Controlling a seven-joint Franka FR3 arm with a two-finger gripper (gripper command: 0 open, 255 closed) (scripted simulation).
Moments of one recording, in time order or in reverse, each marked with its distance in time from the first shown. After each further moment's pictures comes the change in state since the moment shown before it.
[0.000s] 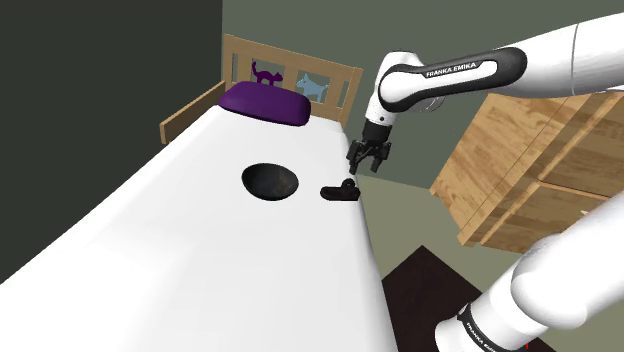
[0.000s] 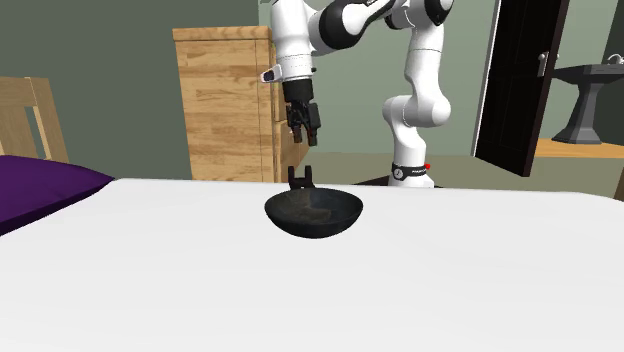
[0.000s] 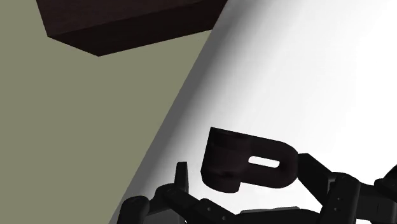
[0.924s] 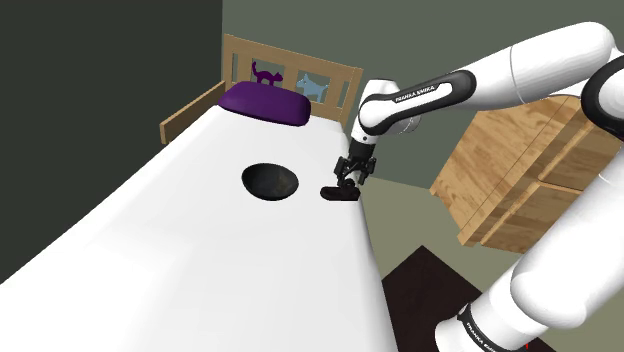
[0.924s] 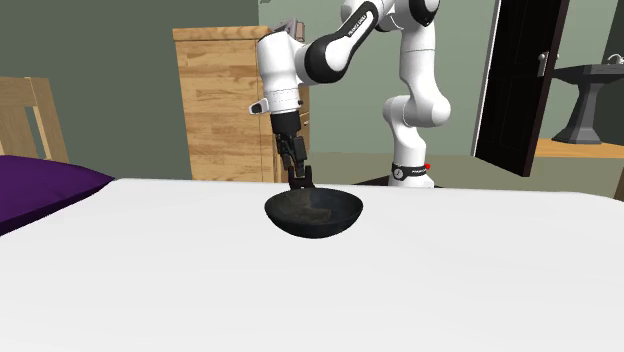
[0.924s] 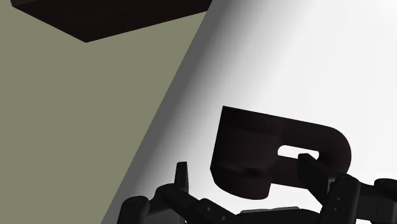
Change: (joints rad) arm -0.007 0.191 -0.006 0.018 -0.001 0.167 0.002
